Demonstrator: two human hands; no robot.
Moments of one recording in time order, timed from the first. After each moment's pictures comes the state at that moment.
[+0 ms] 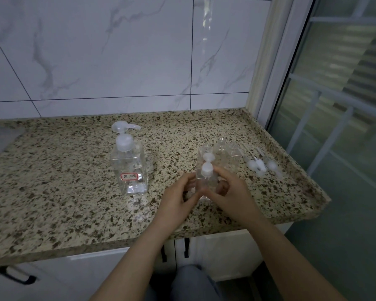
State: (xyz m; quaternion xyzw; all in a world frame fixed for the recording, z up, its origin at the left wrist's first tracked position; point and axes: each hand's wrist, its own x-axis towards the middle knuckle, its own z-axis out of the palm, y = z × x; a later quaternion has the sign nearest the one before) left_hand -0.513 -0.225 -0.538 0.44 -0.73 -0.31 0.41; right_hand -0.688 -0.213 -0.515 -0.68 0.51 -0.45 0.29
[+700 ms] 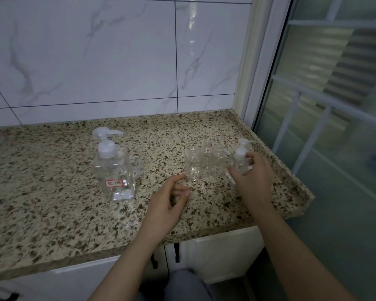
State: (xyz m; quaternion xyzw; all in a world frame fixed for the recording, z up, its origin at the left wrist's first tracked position) left_hand -0.516 -0.221 -0.538 0.46 -0.72 -0.30 0.43; right_hand -0.753 -0.248 -0.527 -0.52 0.69 -0.50 0.01
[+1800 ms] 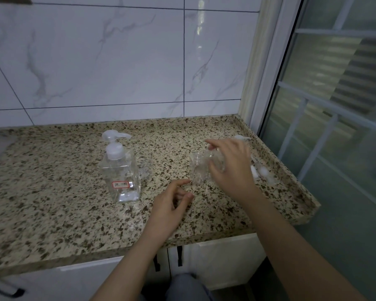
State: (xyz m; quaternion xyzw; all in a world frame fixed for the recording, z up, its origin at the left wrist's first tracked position) left_hand -0.516 -0.222 -0.538 0.47 -0.70 -0.32 0.43; right_hand -0.709 -0.261 -0.481 -0.72 0.56 -0.41 -0.03
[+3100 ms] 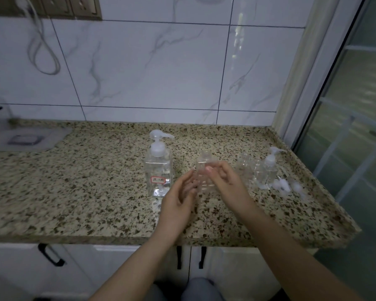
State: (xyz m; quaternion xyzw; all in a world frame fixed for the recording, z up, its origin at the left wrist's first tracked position) left_hand -0.482 -0.192 -0.505 0.48 -0.56 -0.40 0.55; right_hand -0.633 -0.241 -0.486 -0.61 0.46 -0.47 0.44
